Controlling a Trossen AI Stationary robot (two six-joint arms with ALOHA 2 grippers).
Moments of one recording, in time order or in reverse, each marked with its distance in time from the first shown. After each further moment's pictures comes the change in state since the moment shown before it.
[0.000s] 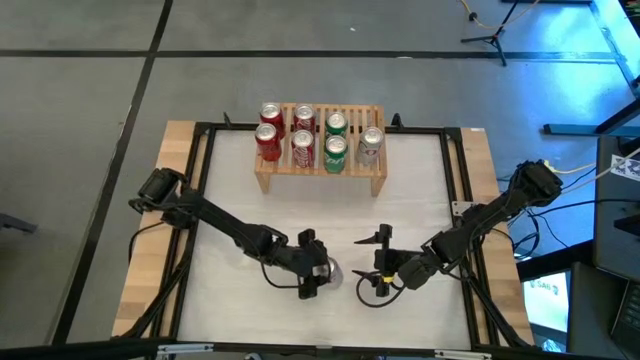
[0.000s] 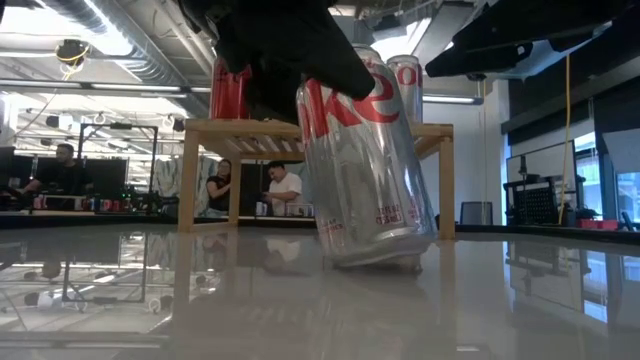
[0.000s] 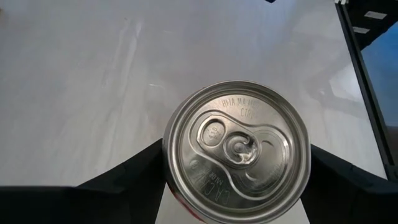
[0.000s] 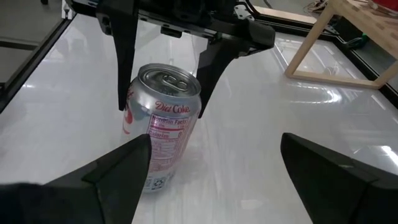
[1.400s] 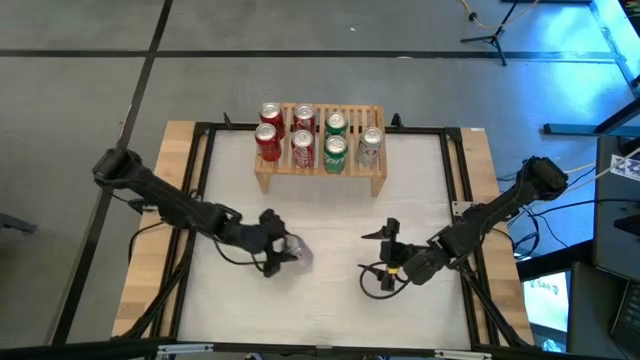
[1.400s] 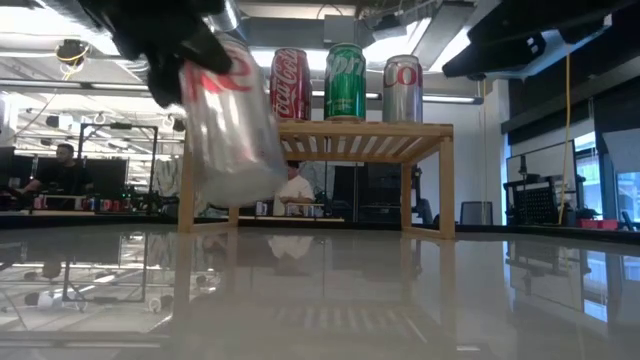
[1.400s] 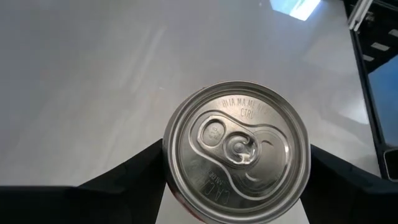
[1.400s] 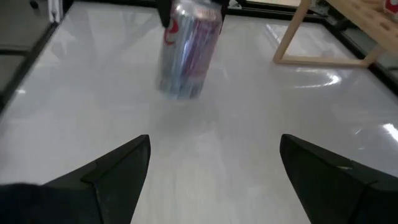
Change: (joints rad) left arm -0.007 -0.495 -0.394 0.004 -0.101 -0.127; right arm 0.000 -0.095 0.000 -0.154 0.001 0.125
